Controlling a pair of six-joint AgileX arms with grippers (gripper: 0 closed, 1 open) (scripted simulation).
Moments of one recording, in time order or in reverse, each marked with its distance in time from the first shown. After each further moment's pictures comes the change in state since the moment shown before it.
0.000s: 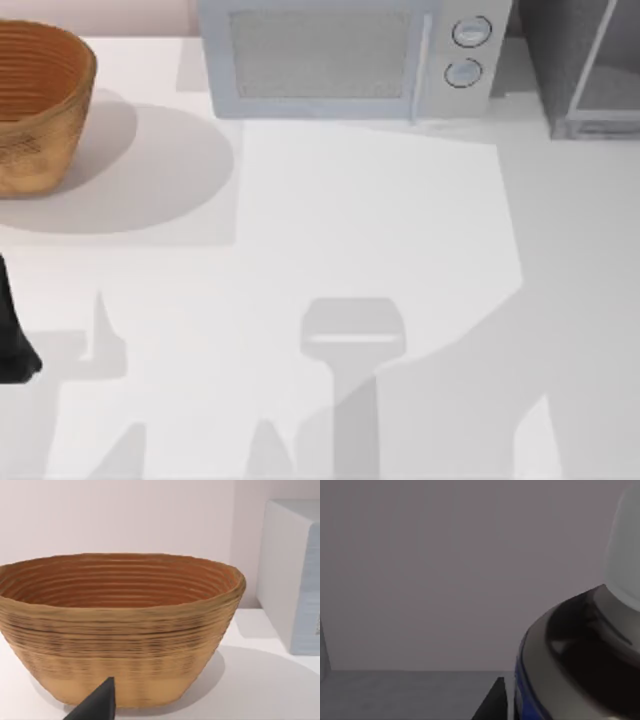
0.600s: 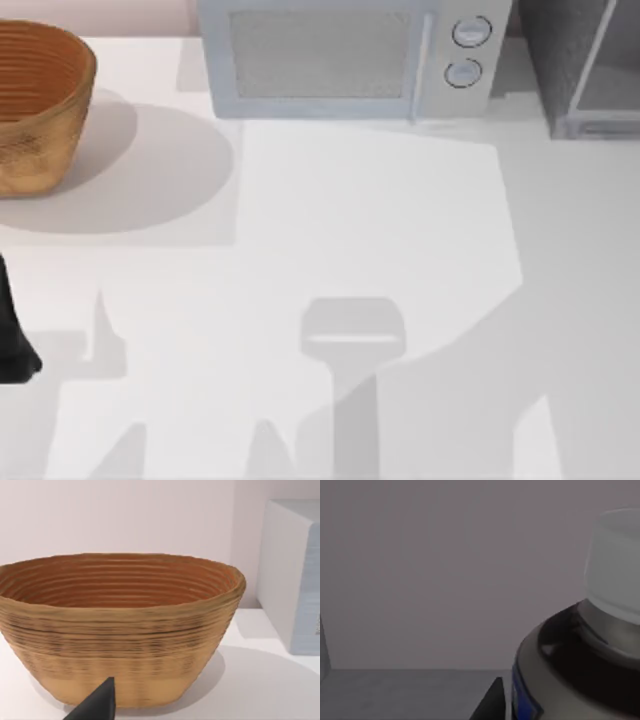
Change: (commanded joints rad) left arm 0.000 0.000 0.000 0.000 0.000 0.000; right arm 0.000 0.000 0.000 0.000 0.000 0.000
